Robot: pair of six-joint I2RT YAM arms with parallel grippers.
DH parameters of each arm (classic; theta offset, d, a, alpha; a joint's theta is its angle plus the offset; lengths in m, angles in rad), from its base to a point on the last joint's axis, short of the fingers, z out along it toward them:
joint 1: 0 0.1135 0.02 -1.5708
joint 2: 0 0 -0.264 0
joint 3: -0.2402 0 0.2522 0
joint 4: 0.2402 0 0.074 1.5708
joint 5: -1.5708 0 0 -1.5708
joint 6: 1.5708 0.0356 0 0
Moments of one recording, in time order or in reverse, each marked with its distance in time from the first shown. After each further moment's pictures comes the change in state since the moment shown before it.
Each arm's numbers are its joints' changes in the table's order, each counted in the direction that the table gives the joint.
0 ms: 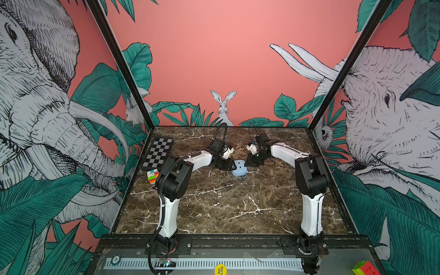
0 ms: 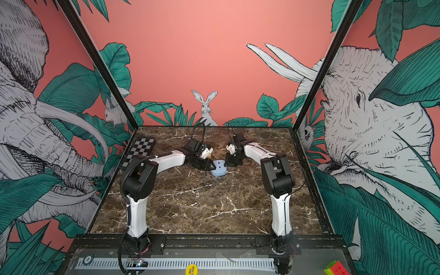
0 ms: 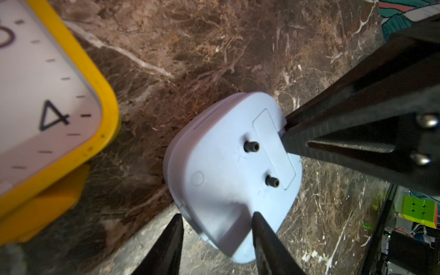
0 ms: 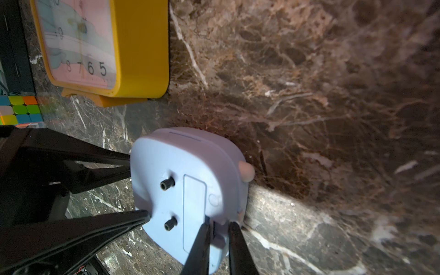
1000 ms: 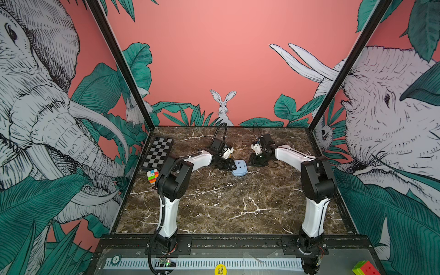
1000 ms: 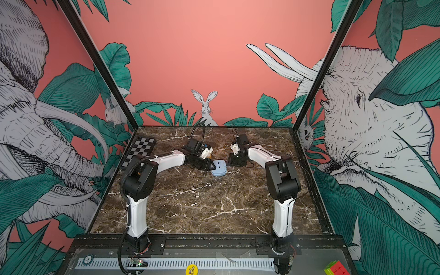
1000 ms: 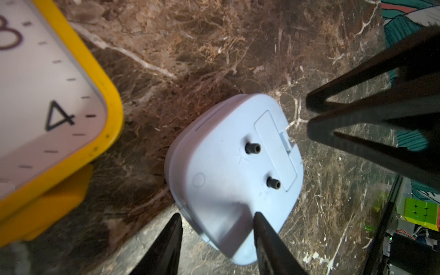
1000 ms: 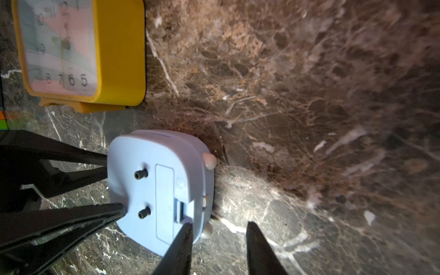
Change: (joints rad) left arm 0.000 -0.004 0.002 -0.006 0.013 -0.007; right arm -0.007 -0.164 0.170 -0.132 -0.159 -0.012
